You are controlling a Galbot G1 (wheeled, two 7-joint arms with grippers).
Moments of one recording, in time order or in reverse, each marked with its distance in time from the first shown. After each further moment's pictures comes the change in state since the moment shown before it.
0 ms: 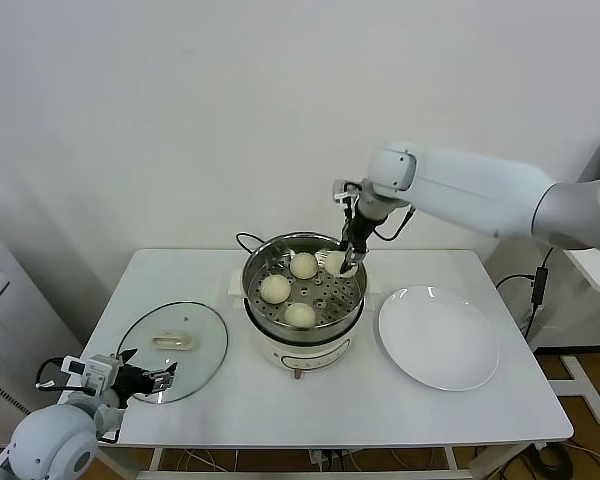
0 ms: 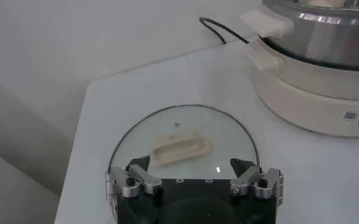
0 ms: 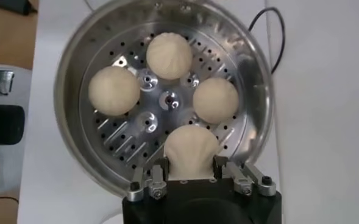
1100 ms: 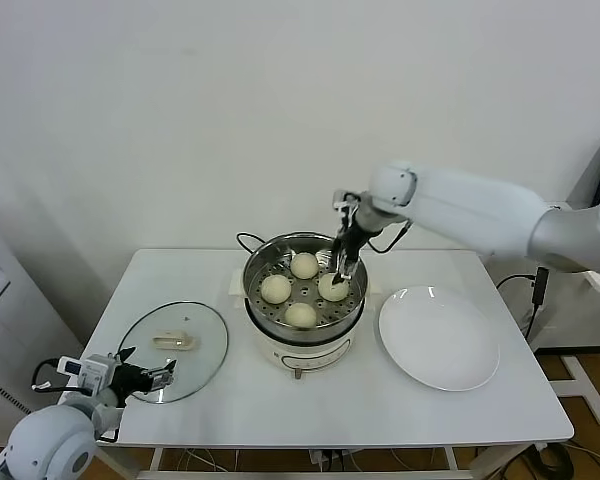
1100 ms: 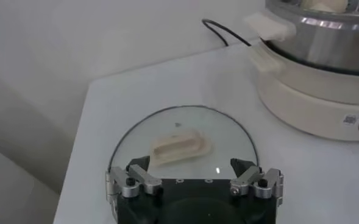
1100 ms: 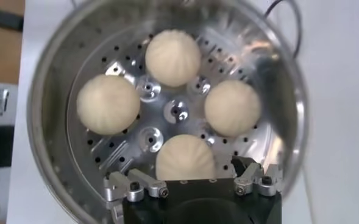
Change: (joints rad) left arm 0.010 -0.027 -0.028 -0.013 0.006 0.000 -0.001; right arm -0.089 -0.104 0.180 0.025 0.050 -0.025 0.085
